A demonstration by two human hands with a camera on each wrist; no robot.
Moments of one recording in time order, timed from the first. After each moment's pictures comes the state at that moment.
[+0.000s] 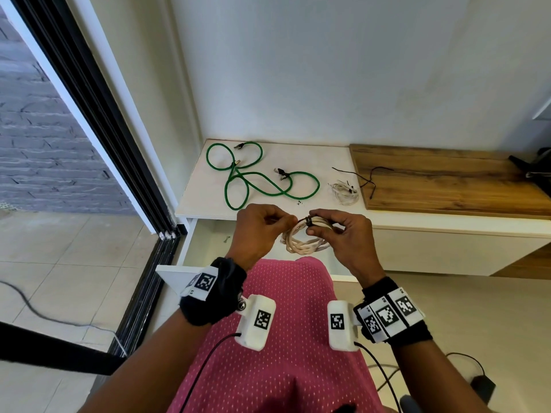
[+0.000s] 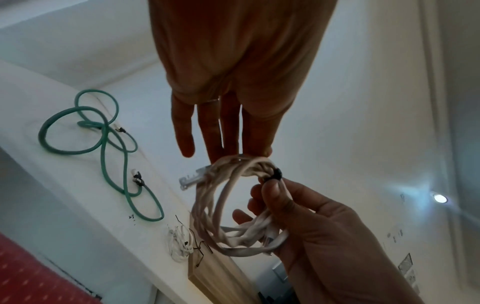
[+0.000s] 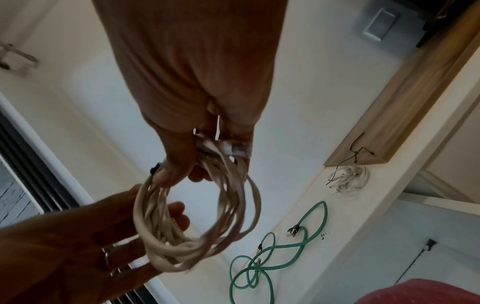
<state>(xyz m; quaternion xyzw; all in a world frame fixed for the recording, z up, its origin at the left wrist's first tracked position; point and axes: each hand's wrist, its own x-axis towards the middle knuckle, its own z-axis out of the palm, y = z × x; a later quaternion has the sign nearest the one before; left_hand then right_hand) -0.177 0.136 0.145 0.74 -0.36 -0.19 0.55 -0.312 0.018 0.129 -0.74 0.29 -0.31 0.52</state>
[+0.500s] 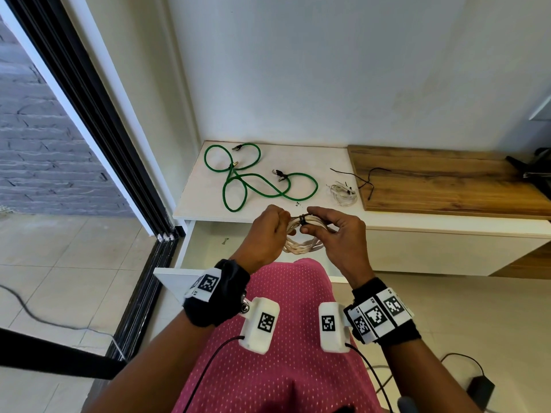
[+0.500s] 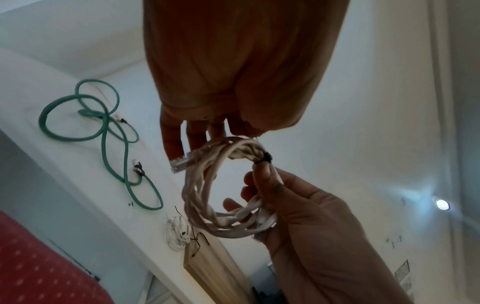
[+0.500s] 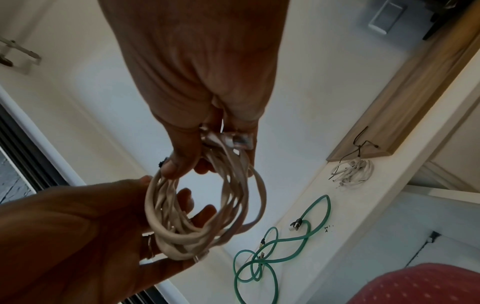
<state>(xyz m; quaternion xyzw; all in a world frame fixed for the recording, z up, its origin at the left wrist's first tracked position) -0.185 0.130 0.147 0.75 -0.42 -0.23 0.45 -0.305 0.026 0.130 -0.72 0.30 -0.34 0.52</state>
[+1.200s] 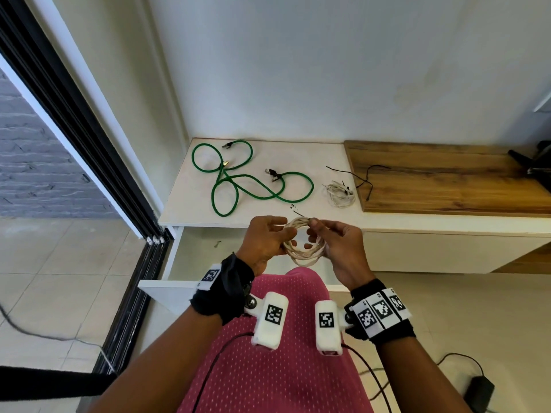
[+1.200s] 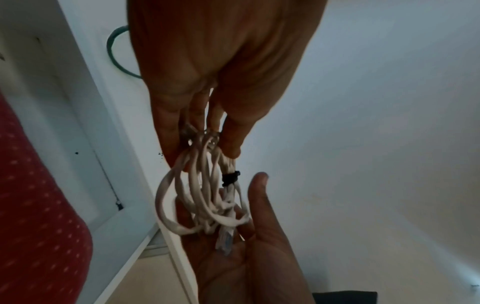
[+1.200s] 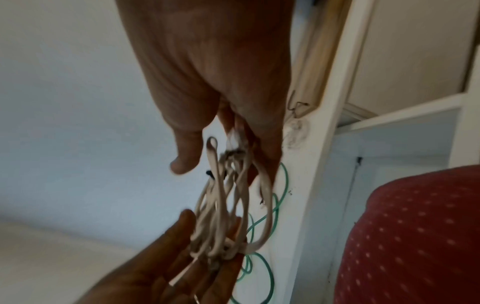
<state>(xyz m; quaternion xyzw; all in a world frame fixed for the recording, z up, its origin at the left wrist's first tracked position) -0.162 0.081 0.113 0.66 -0.17 -0.43 0.59 -0.289 -0.021 0.089 -0.51 0.40 -0.28 0.70</state>
